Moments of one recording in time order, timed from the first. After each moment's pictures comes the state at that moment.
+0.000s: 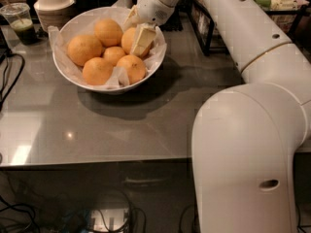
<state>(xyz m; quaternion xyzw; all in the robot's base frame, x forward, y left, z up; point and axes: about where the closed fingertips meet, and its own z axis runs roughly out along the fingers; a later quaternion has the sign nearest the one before) 0.702 0.049 0.928 -0.78 0.54 0.11 0.29</state>
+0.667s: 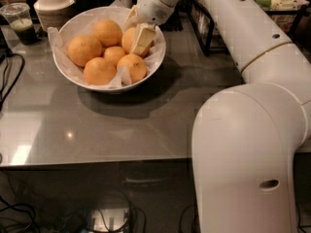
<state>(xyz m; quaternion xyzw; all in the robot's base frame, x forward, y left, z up) 0.702 0.049 0.928 -0.78 0.54 0.11 0.29</state>
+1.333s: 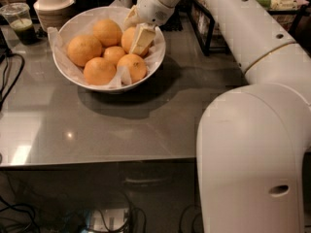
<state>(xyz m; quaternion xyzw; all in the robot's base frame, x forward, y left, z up) 0.701 0.052 0.931 -0.78 0.53 0.11 0.30</state>
